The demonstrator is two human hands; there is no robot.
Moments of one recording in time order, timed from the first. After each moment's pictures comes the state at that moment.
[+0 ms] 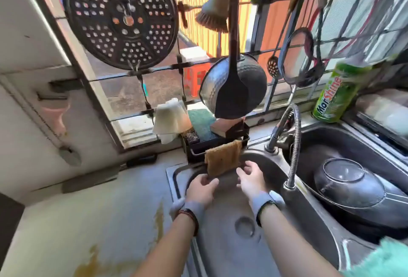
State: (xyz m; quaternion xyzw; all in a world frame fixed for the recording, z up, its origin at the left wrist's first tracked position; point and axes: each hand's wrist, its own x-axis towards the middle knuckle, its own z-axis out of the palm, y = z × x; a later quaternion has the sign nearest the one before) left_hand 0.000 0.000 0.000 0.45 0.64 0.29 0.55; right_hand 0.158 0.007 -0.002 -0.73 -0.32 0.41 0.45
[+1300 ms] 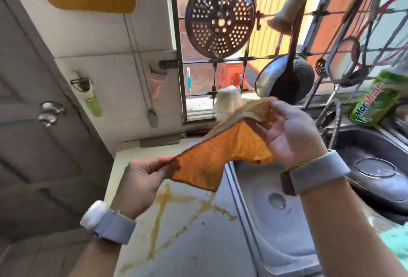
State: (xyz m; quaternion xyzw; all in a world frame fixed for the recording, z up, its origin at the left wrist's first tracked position) left_hand -0.274 -0.213 0.171 0.54 0.55 0.50 0.40; right_hand 0.002 -0.150 0.273 -0.31 -0.25 0.68 0.61
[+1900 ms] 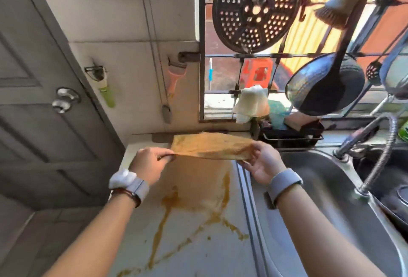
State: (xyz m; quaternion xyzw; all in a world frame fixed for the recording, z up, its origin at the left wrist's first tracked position) left_hand -0.320 -0.112 0.099 0.59 0.73 0.29 0.19; right_hand -0.026 -0.048 0.125 -0.53 -0.22 0.70 0.43
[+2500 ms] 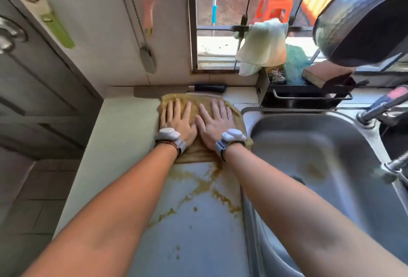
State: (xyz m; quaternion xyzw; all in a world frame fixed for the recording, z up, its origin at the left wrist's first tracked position) left_hand -0.238 -0.023 -0.060 0.60 0.79 0.06 0.08; right_hand -0.099 0.007 -0.051 -0.57 -0.81 0.14 0.04
